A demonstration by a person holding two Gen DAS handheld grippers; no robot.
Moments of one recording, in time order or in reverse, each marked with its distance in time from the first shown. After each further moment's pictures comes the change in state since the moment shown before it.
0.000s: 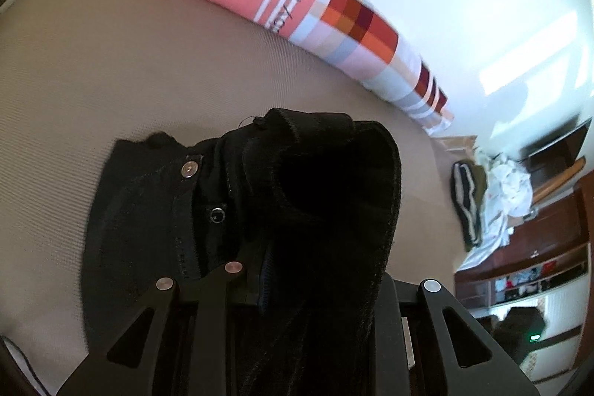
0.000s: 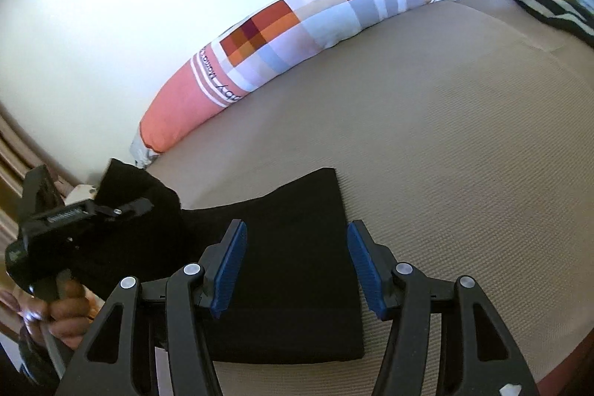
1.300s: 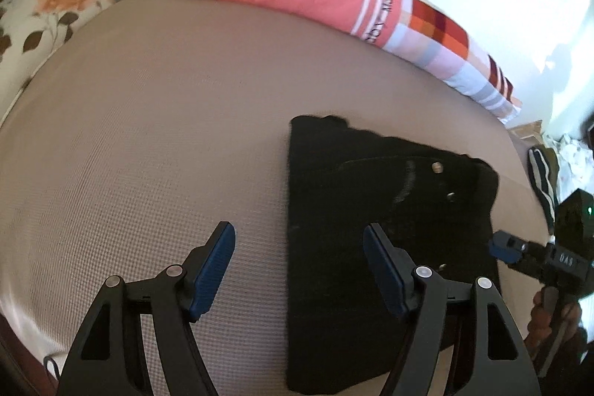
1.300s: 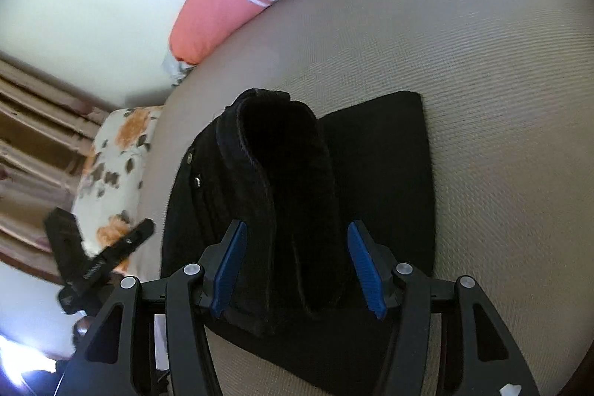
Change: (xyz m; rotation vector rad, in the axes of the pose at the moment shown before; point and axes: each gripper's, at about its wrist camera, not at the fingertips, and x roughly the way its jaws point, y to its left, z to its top) left arm -0.049 0.104 -0.037 0.088 -0.114 0.296; right arm 0.104 0.000 0.004 -0.067 0.412 0.270
